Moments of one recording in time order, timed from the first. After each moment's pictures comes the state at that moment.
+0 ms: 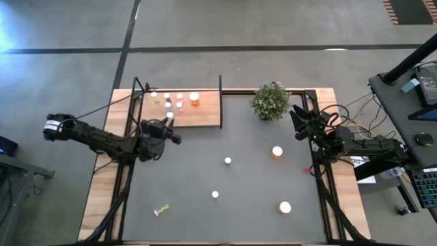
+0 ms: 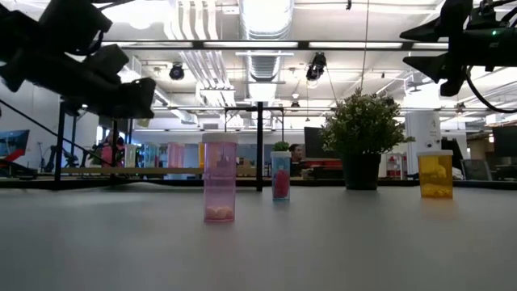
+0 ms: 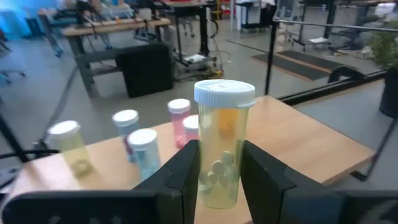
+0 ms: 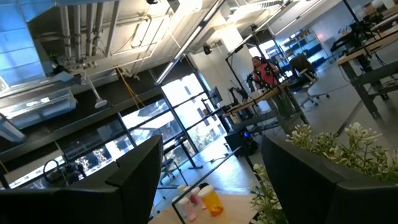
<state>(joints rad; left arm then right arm) -0.12 0.99 0.23 0.30 -1.24 -0.47 -0.07 0.19 0.03 0.58 0.60 0.28</state>
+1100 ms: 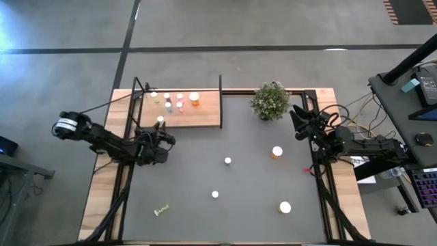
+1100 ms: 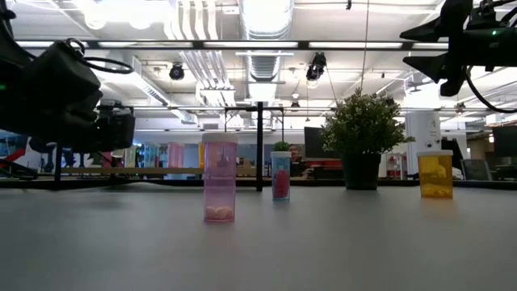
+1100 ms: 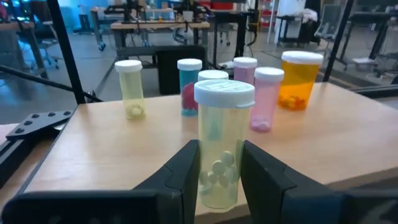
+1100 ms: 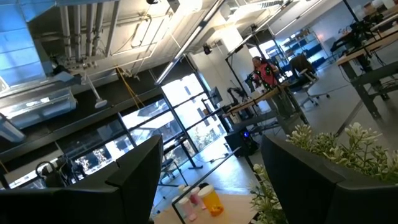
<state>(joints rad) -0.14 1.24 0.07 0.34 -1.41 -0.91 -0.07 0.19 0.03 0.58 0.60 0.28</state>
